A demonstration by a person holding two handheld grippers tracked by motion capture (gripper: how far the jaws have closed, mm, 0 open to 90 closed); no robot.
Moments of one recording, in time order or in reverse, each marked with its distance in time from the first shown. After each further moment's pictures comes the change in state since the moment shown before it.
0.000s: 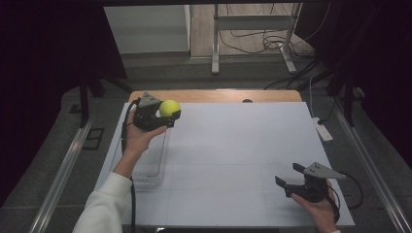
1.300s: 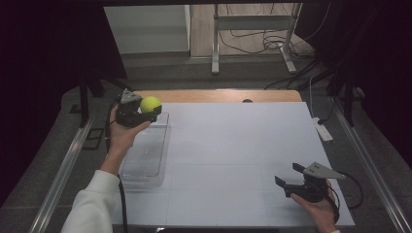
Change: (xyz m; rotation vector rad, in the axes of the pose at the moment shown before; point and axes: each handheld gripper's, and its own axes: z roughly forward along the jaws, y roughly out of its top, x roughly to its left) left arm 0.042 -0.009 -0.015 0.008 0.126 -0.058; right arm 0.001 0.000 0.000 0.002 -0.004 -0.004
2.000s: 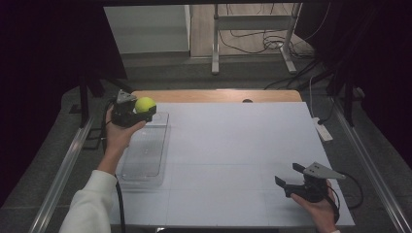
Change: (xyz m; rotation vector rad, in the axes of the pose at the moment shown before) left arm 0.015 -0.006 0.002 0.024 0.043 -0.026; right arm 0.000 0.000 0.000 -0.002 0.001 0.001
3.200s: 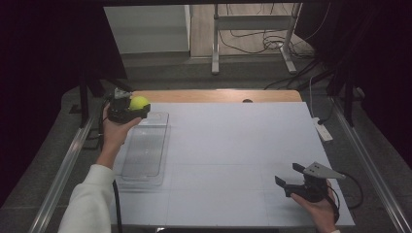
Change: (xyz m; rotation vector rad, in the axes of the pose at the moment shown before) left arm 0.024 -0.002 0.017 0.061 0.061 -0.035; right arm -0.001 -0.001 0.001 0.003 0.001 0.006
